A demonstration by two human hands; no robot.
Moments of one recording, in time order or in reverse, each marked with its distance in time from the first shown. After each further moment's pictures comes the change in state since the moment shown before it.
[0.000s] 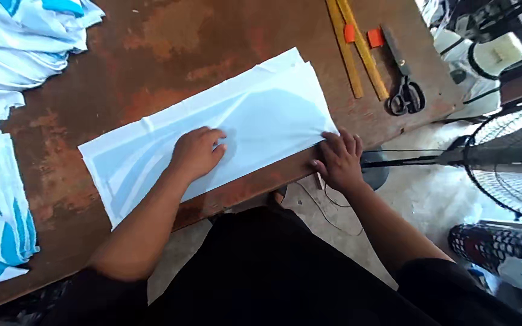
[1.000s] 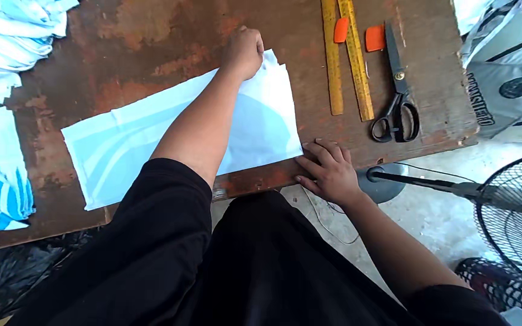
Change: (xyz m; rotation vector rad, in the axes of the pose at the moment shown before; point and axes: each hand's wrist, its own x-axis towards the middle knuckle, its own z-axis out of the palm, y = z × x) left_hand 0.298 0.102 0.019 0.006 0.090 -0.257; right_hand 0.018 0.105 -0.012 0.193 -0.036 -0.366
